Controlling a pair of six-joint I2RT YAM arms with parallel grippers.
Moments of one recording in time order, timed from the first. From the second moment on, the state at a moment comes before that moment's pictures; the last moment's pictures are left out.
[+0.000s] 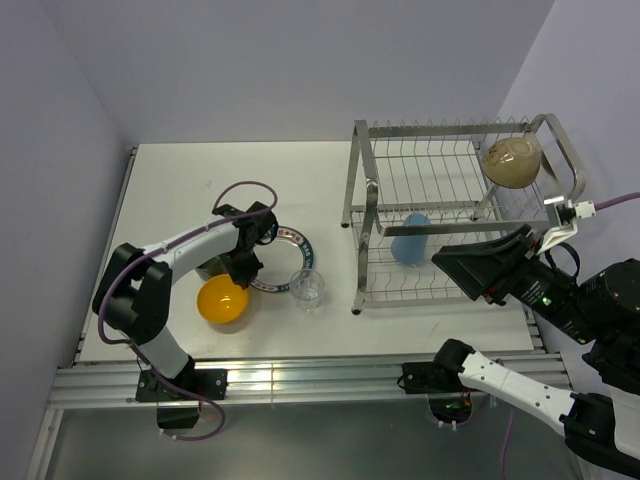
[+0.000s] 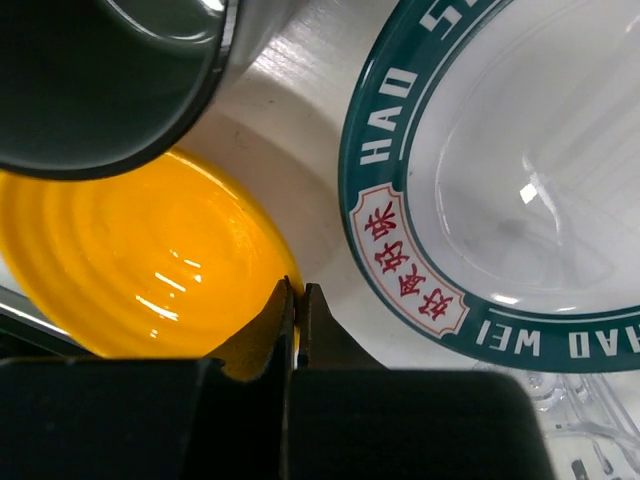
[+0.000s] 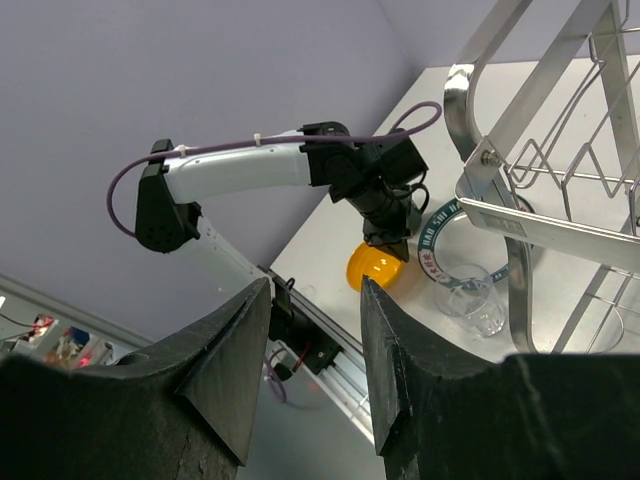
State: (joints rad) left arm -0.56 1.66 1.14 -1.04 -0.26 -1.11; right arm 0.83 0.58 1.50 -0.90 0.04 0.62
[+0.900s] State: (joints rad) left arm -0.48 1.02 1.15 -0.51 0.16 -1.16; right arm 0.83 0.68 1.51 -0.88 -0.04 0.61
